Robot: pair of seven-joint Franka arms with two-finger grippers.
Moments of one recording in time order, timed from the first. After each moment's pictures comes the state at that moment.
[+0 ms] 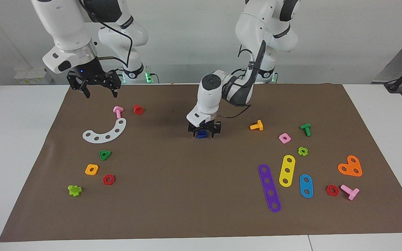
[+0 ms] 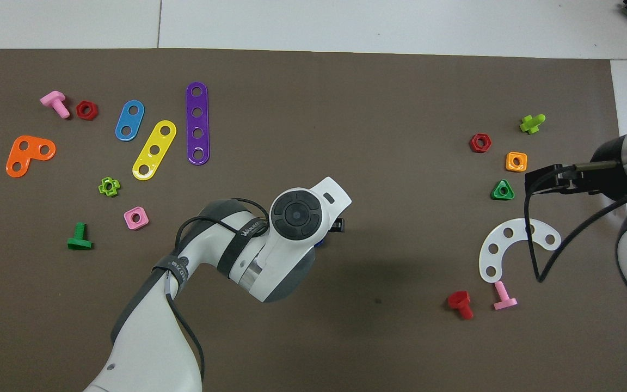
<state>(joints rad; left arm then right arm) -0.74 0.40 0.00 -1.87 -0.04 2.35 -0.59 0.03 -0.05 0.06 -1.65 -0.03 1.60 0.08</state>
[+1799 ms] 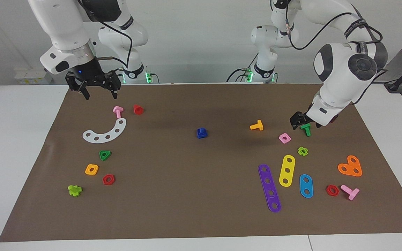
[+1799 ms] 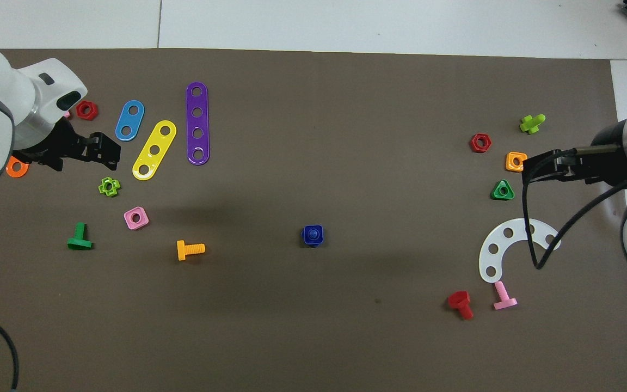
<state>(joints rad) -0.17 0.21 0.07 -1.56 0.01 1.66 -0.07 0.03 0.01 0.06 -1.57 0.00 1.58 0.09</state>
